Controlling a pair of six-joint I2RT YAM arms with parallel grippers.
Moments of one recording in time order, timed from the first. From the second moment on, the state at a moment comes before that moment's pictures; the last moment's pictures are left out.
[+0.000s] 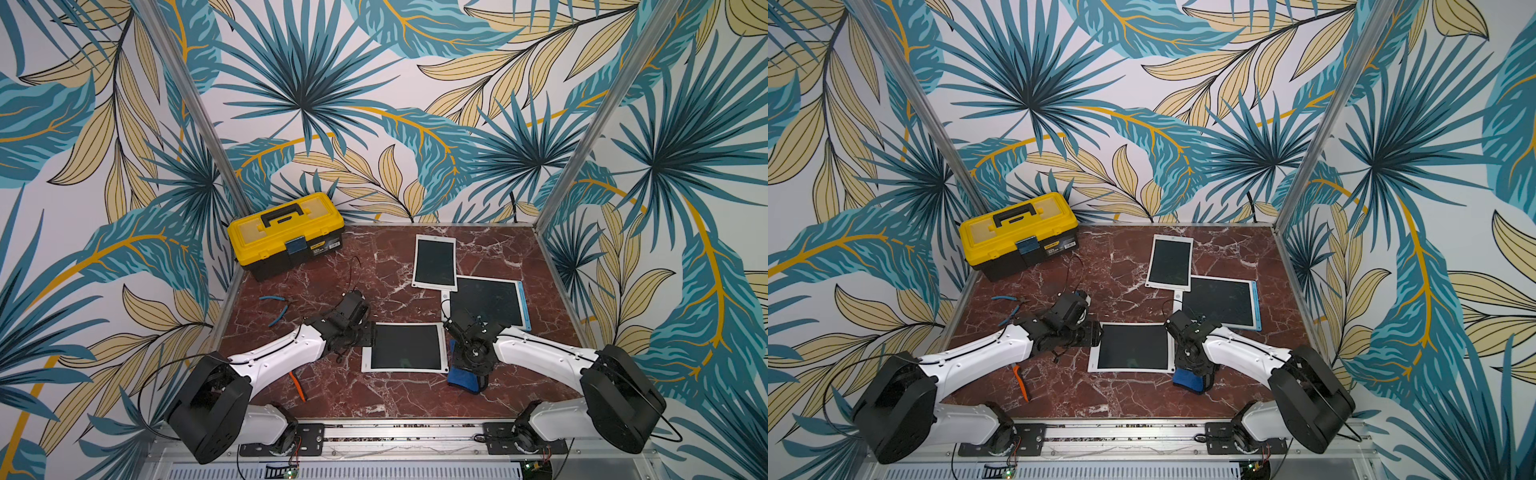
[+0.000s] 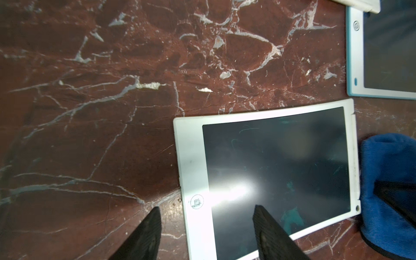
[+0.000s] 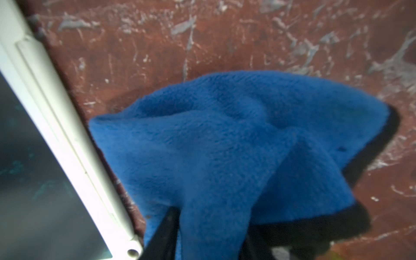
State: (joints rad) left arm -0.63 1.36 0.74 -0.40 0.03 -0.62; right arm 0.64 1.39 0.66 -0.73 0.16 0.96
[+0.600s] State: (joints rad) left arm -0.63 1.42 0.73 -0.36 0.05 -0.62; right arm 0.64 1.10 0.70 -0.74 0.07 0.85
